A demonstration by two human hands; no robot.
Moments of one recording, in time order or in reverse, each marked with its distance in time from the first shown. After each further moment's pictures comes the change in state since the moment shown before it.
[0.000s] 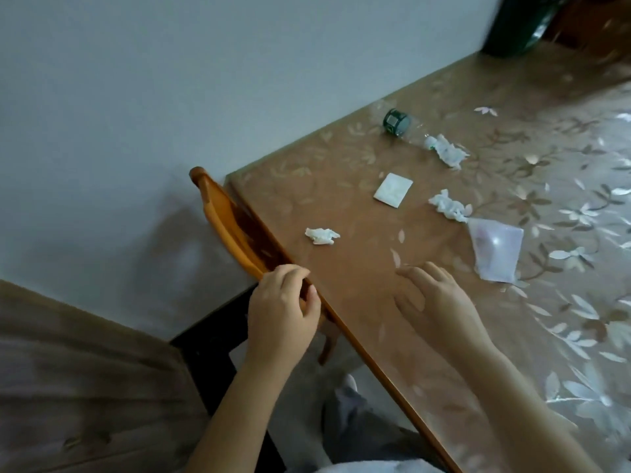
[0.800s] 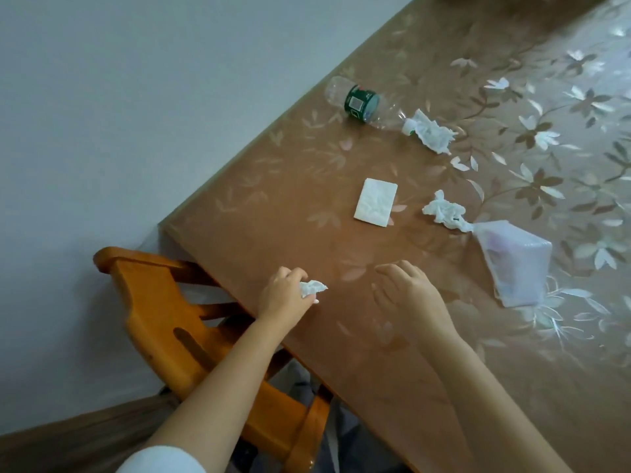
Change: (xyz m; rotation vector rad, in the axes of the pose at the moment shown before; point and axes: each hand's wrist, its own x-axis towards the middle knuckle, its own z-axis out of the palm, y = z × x) left_hand 0.186 -0.080 0.168 0.094 -0.693 -0.152; right_hand 0.133 0.068 0.098 0.150 -0.007 0.302
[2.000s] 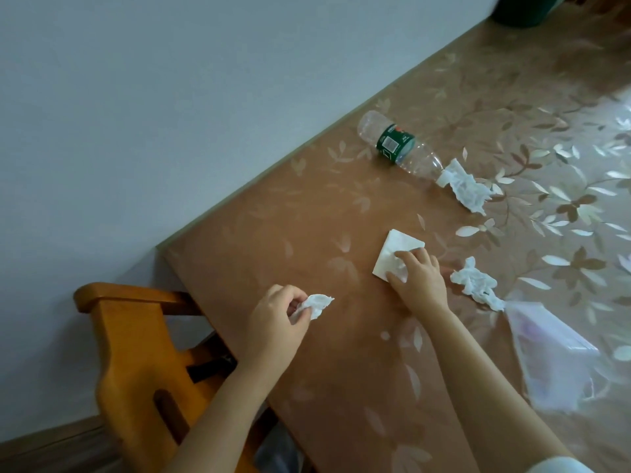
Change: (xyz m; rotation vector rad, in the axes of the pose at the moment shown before) left_hand 0.022 0.011 -0.051 -0.392 0.337 0.031; right_hand 0.159 0.053 0.038 -0.176 -0.114 0.191
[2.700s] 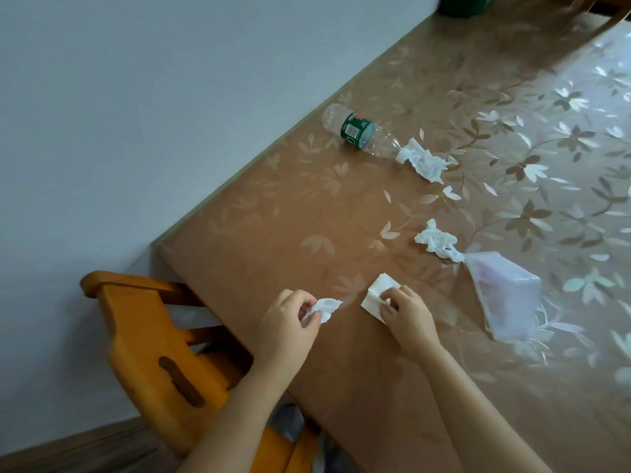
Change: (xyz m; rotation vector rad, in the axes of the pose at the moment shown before) left_hand -0.064 0.031 0.011 0.047 -0.067 0.083; right_hand -0.123 0.028 0.009 0.208 0.000 0.074
